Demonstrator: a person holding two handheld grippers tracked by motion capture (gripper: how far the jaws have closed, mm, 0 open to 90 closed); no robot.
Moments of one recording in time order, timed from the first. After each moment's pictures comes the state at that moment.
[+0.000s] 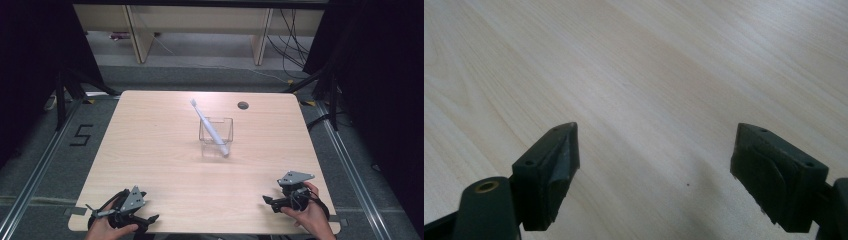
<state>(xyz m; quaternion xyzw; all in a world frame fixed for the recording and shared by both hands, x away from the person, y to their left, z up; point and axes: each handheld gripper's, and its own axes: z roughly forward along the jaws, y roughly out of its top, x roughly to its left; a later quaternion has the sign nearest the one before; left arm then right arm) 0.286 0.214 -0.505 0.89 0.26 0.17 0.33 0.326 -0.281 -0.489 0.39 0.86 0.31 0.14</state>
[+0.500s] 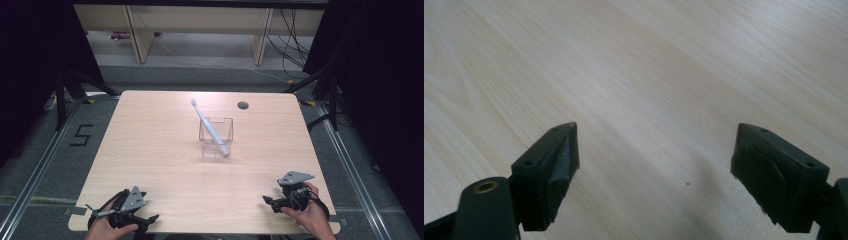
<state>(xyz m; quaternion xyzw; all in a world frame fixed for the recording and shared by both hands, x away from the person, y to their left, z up) 0.286 0.214 -0.505 0.89 0.26 0.17 0.33 0.326 -0.281 -0.490 0.39 0.86 0.31 0.14</state>
